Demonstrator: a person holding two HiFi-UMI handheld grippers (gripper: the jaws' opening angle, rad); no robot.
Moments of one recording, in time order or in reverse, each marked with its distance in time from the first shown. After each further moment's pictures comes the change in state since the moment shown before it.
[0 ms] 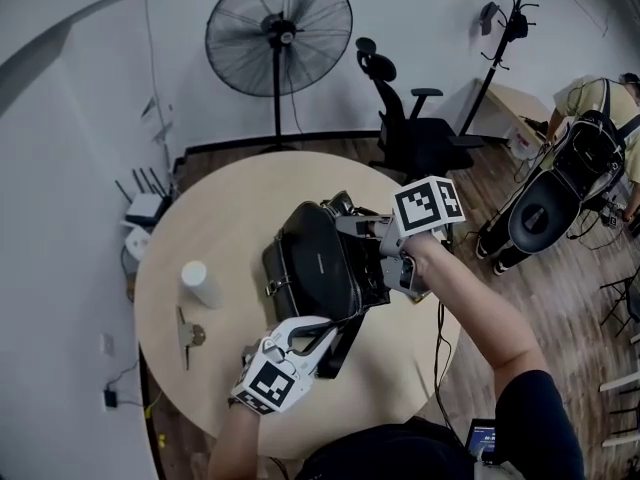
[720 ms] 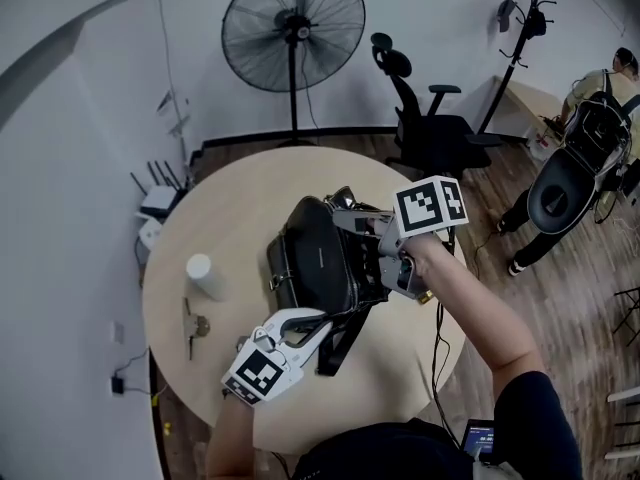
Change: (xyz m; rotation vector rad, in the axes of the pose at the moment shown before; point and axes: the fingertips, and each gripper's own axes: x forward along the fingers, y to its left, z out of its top) left arm -0.004 0.009 0.003 -0.045 0.024 0.015; right arm -0.001 0.011 0.004 -0.032 -0.033 0.059
